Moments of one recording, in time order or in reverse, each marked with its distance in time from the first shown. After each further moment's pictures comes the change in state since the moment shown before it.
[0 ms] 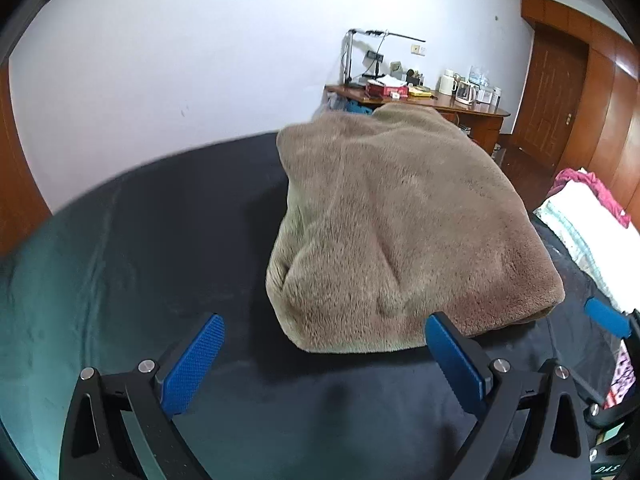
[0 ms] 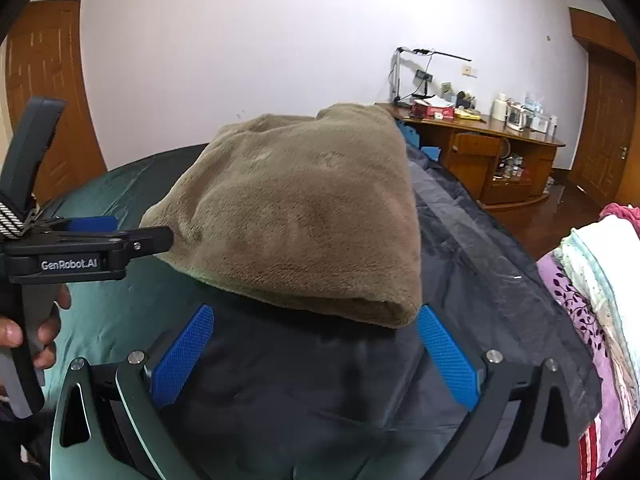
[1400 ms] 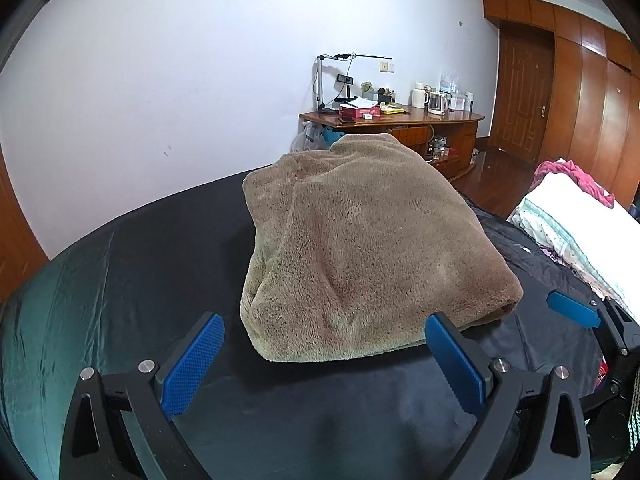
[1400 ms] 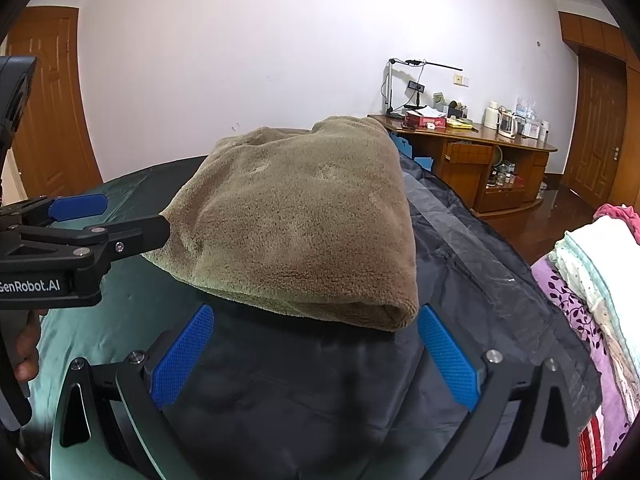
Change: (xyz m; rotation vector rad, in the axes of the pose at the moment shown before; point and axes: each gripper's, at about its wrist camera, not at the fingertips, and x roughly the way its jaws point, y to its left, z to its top) left arm -0.039 -0.030 0.003 0.089 -0.085 -0.038; right arm -0.005 -0.004 -0.002 0.012 -0.037 -0.016
